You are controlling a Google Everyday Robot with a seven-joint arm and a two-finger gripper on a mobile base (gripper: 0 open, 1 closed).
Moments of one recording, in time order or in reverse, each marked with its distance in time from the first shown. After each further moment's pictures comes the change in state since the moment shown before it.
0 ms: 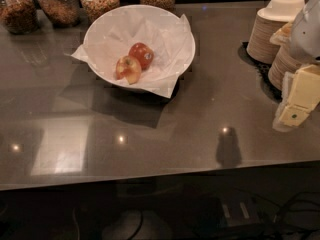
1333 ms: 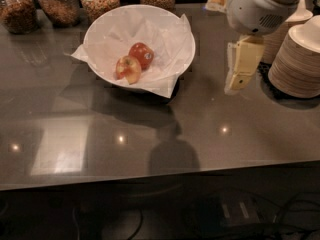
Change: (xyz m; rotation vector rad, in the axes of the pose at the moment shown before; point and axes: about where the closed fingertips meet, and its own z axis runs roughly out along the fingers) arm -0.104 -0.052 0.011 0.108 -0.134 -0.368
